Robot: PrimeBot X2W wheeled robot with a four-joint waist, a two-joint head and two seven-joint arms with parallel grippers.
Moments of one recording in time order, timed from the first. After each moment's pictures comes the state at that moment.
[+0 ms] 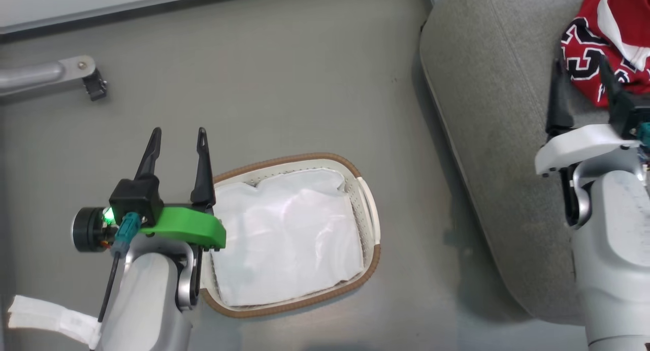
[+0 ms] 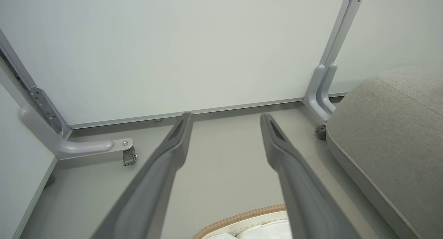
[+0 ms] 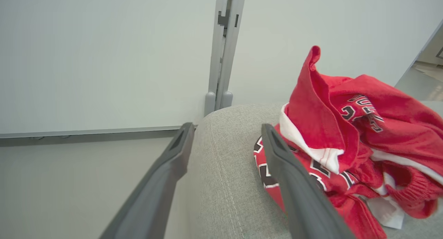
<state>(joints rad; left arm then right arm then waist) -0.38 0.07 -0.16 0.37 -0.18 0.00 -0.26 -0.61 -0.09 -0.21 0.50 -0.04 0.13 -0.26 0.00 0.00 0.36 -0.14</state>
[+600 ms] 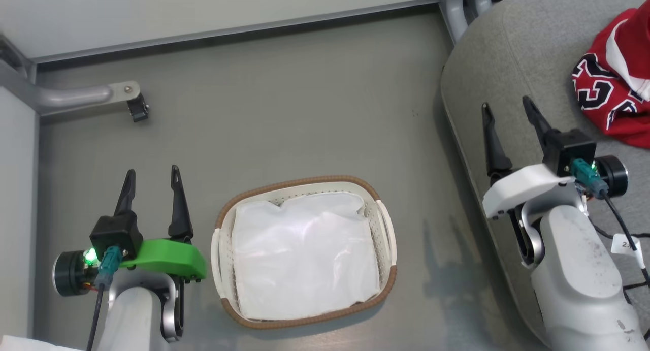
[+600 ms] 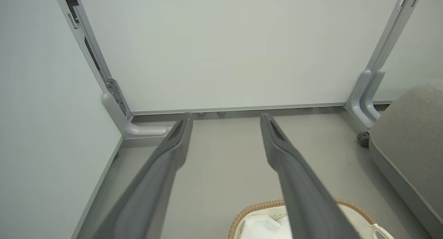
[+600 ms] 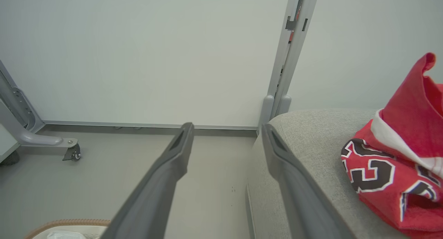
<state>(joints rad) -0.27 0.05 -0.03 0.37 -0.13 0.00 -0.26 -0.51 -0.05 -0.03 0.49 0.03 0.13 -0.26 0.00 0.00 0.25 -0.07</state>
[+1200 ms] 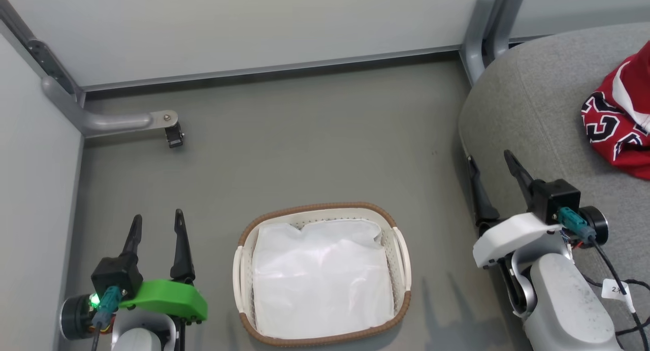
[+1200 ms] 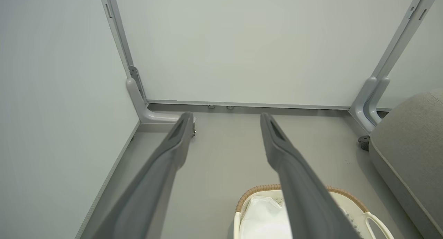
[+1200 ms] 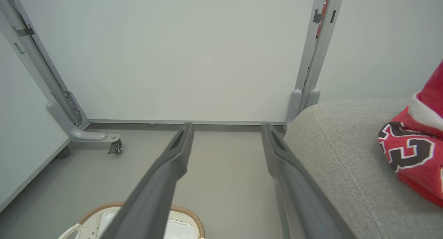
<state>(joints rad) -0.15 0.05 -0.02 0.36 -0.18 -0.03 -0.26 -0.36 -0.05 0.04 0.45 0.12 0.13 -0.26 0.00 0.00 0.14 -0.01</state>
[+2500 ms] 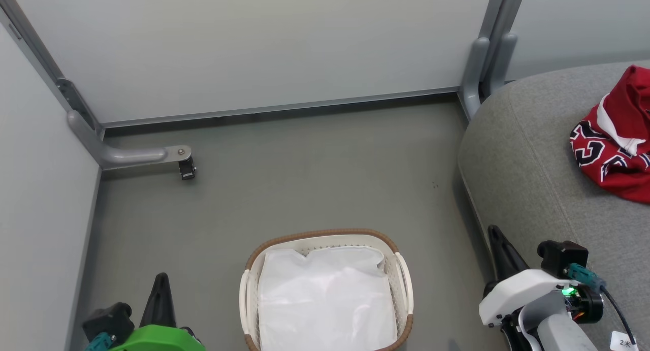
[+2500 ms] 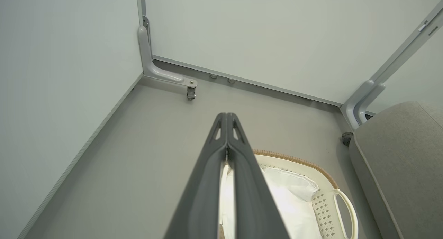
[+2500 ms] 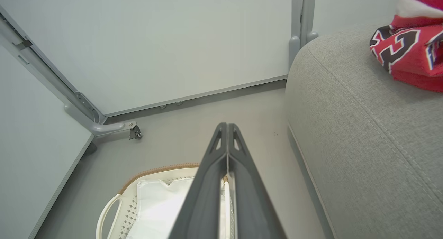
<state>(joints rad) -0.01 0.04 -0.01 0.40 -0.38 -0.05 -0.20 -0.18 -0.04 0.04 0.48 0.32 0.13 -0.21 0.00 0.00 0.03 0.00</state>
